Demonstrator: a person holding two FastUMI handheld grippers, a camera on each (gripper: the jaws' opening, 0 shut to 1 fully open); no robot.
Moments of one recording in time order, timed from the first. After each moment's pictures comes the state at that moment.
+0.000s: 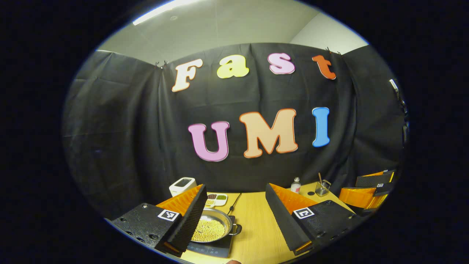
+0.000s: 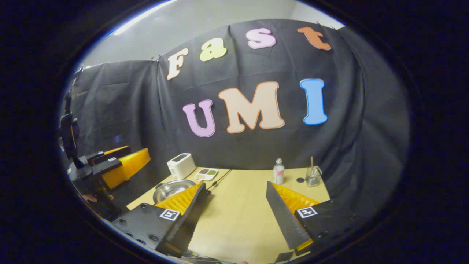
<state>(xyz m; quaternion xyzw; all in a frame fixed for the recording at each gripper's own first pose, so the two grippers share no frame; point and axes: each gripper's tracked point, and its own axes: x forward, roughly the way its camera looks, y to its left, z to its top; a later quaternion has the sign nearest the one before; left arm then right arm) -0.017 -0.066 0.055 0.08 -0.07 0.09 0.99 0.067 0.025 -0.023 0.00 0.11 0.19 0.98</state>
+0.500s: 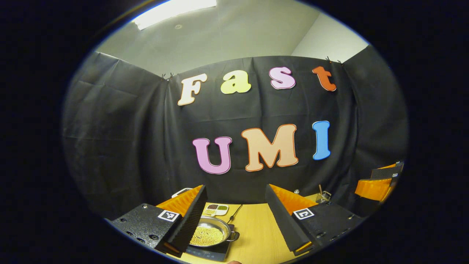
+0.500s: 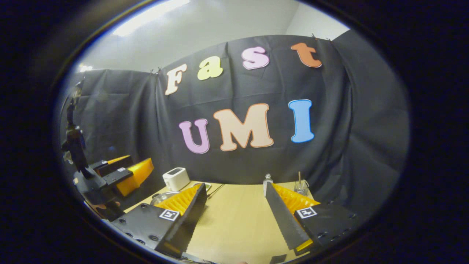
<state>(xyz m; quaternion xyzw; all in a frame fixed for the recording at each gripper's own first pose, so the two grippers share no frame) -0.023 -0.072 0.054 0.07 -0.10 0.10 0.99 0.035 -0.001 0.019 0.03 0.05 0.17 0.98</state>
